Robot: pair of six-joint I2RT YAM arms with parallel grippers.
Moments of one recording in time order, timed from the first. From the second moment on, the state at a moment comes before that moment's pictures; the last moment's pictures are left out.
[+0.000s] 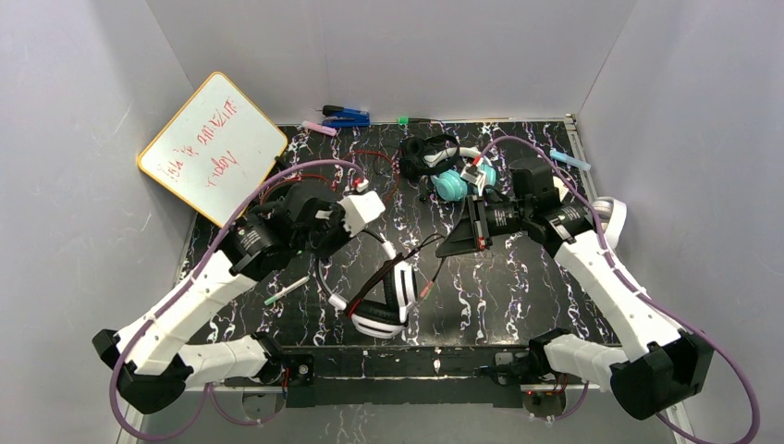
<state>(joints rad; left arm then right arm) -0.83 1.07 1.31 -1.02 -0.10 0.29 0.42 1.12 1.06 -0.64 -1.07 0.52</state>
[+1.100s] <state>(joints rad) -0.92 1.35 1.34 -0.87 -0.44 -0.20 0.56 1.02 0.89 -0.29 -0.84 1.05</state>
